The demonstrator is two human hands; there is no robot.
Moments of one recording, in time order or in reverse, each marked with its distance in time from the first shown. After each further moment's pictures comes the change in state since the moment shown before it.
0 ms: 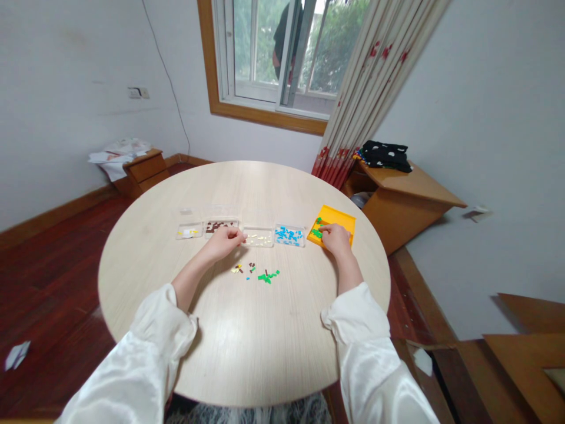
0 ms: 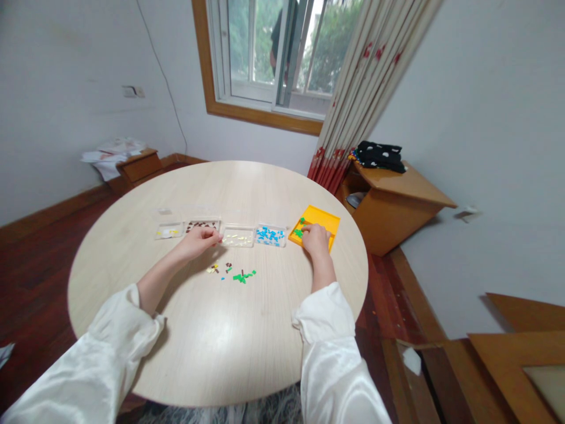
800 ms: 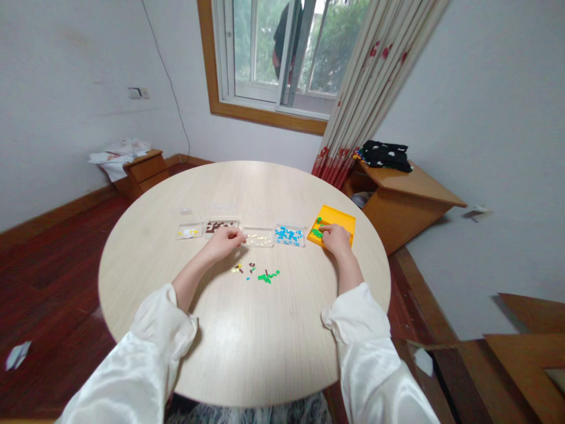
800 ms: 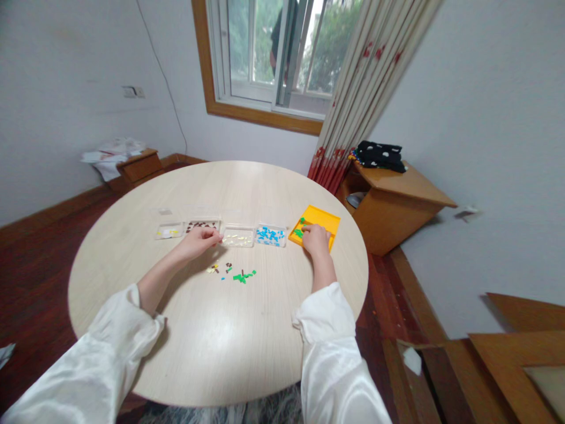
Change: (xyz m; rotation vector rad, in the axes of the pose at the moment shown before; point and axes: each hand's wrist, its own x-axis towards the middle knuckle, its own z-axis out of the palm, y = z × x) left_hand 0.000 0.001 0.001 -0.002 0.006 -0.012; right_hand 0.001 0.001 0.003 0.007 -0.010 0.010
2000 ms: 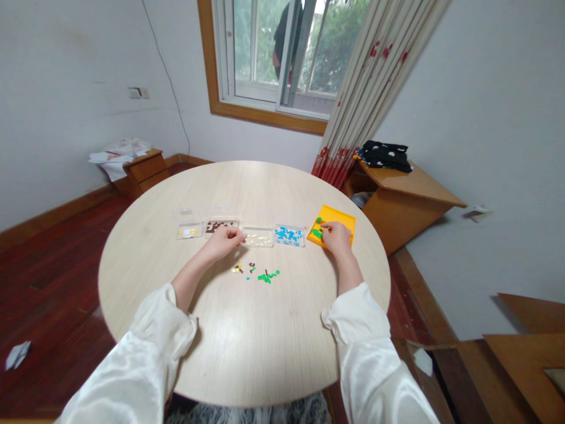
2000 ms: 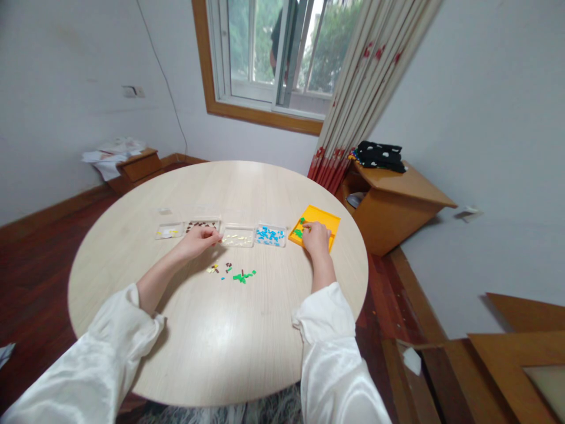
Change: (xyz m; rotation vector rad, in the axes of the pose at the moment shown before) left_hand 0.001 -0.002 -0.001 -0.001 0.000 0.019; right_hand 0.001 0.003 0.001 0.128 0.144 -0.068
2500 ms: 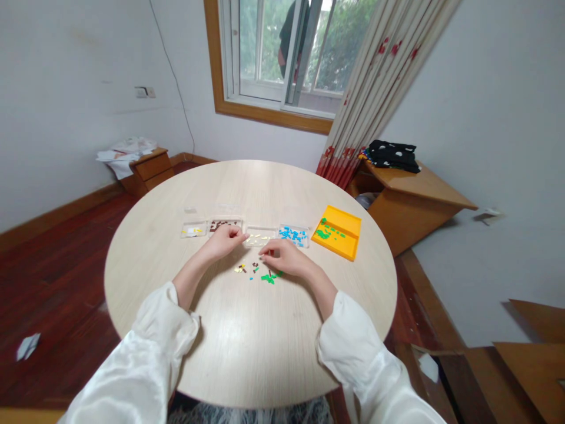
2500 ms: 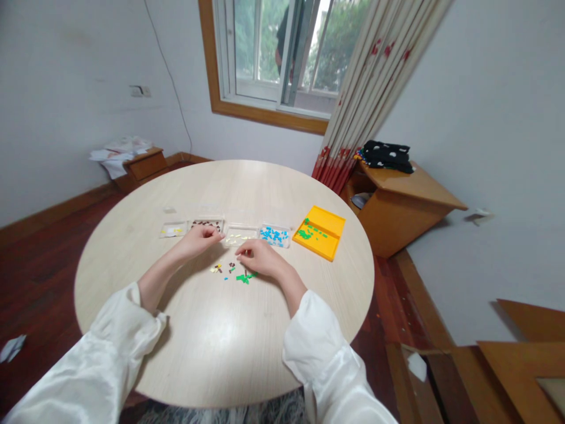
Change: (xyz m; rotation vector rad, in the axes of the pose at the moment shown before) left_hand 0.001 0.000 -0.006 0.050 -0.009 0.033; right_hand -0.070 -0.118 0.002 0.544 -0.618 -0.627
